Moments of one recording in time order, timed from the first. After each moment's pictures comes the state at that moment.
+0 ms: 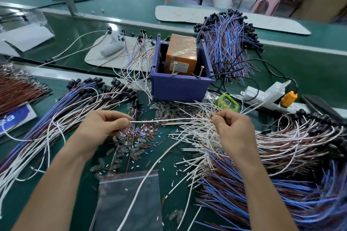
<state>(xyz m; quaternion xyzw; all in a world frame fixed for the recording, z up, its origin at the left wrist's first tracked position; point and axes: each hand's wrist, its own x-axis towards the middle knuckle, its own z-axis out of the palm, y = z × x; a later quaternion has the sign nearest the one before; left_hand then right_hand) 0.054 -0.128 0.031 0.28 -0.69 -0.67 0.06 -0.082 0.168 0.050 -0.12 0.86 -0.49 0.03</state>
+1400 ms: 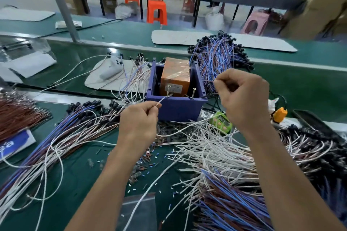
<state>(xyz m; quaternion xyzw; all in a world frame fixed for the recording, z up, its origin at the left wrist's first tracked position) -0.031 -0.054 0.075 0.27 -0.83 -0.42 0.25 -0.137 0.145 0.153 -0.31 0.84 -0.38 -0.25</state>
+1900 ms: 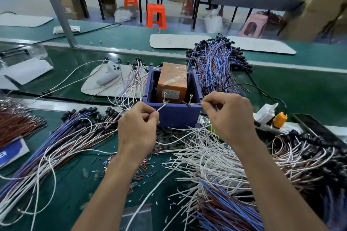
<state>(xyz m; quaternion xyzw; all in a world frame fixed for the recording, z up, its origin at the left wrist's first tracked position) -0.041 -0.048 0.073 0.28 -0.82 -0.40 0.29 -0.141 0.141 0.127 -0.32 0.87 -0.33 -0.20</state>
